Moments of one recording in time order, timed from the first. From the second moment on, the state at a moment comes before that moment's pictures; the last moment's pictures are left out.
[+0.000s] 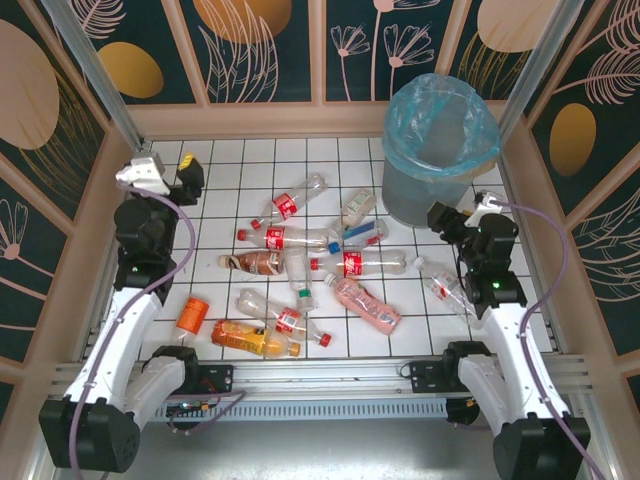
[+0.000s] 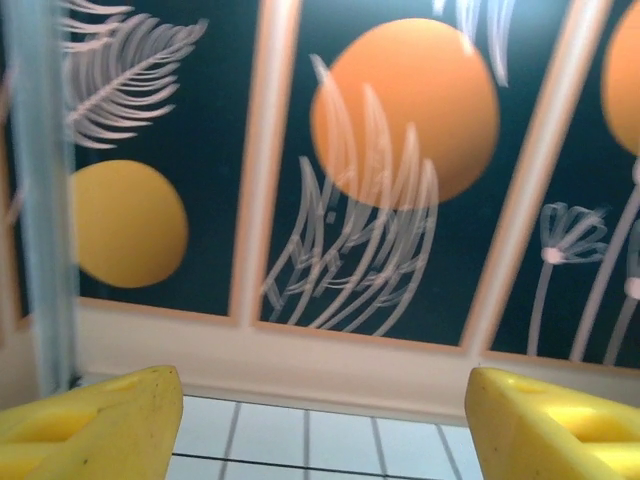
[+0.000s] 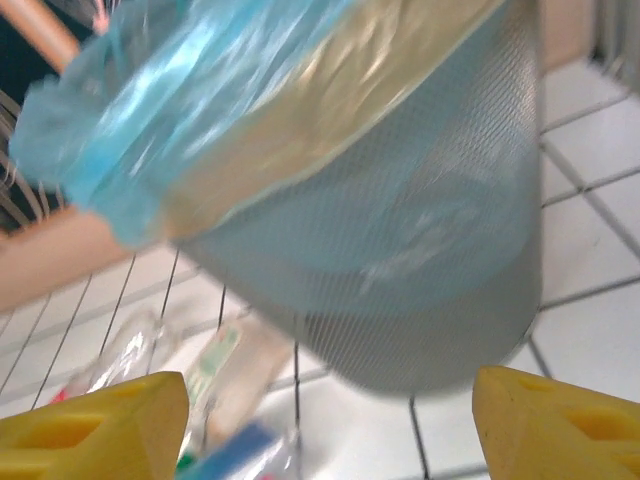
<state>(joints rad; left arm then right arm) -0.11 0.91 0.77 0.28 -0.05 -0.18 0.06 0.76 0.62 -0.19 -0.11 0.44</state>
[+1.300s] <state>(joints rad) -0.84 1.44 1.10 -0.23 0.48 0.56 0.42 1.37 0.99 -0.94 0.17 -0.09</state>
